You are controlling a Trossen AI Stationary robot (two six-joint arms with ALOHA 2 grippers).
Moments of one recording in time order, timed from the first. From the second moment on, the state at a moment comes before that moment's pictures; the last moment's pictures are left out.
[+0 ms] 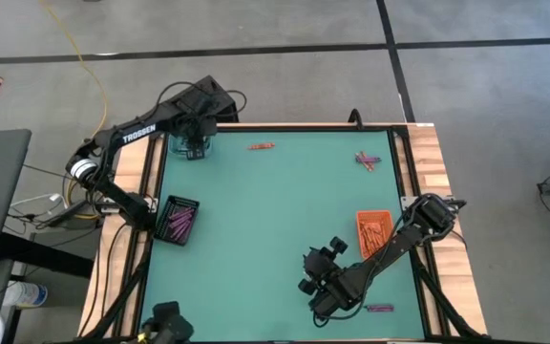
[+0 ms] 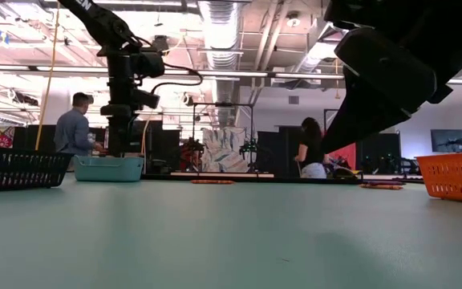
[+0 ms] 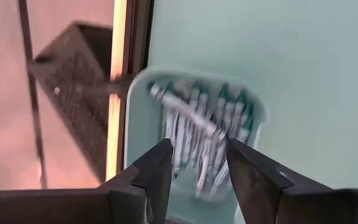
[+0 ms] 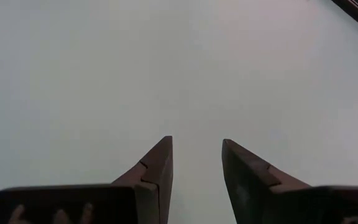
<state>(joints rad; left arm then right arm) 0.90 1.52 1.13 -0.77 -0.21 0.77 0.66 2.02 1.35 -0.87 0.89 1.20</state>
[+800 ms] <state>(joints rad) 0.69 1.95 1.40 -0.45 0.15 0.64 0.66 2.02 1.35 -0.83 0.92 1.20</state>
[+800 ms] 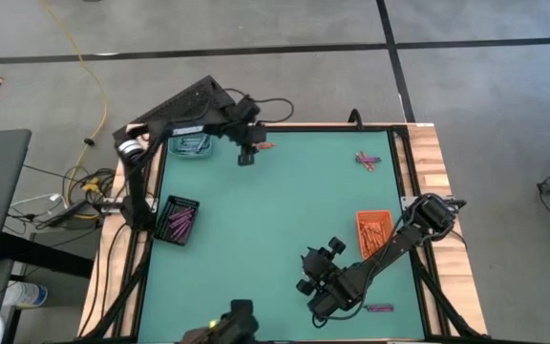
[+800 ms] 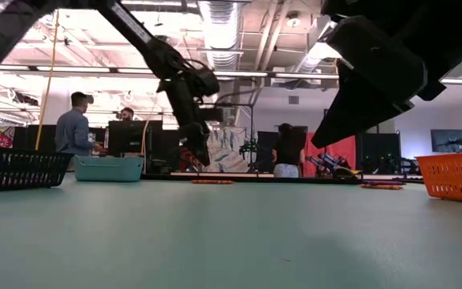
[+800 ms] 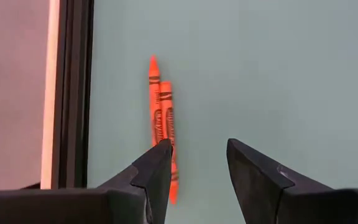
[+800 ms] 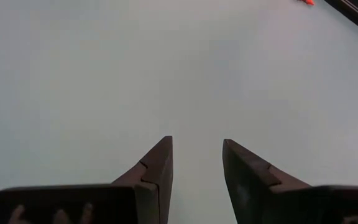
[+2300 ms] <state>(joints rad) 0.65 2.16 1.56 -0.71 0.12 0.76 0.65 2.02 1.35 -0.83 0.93 1.15</state>
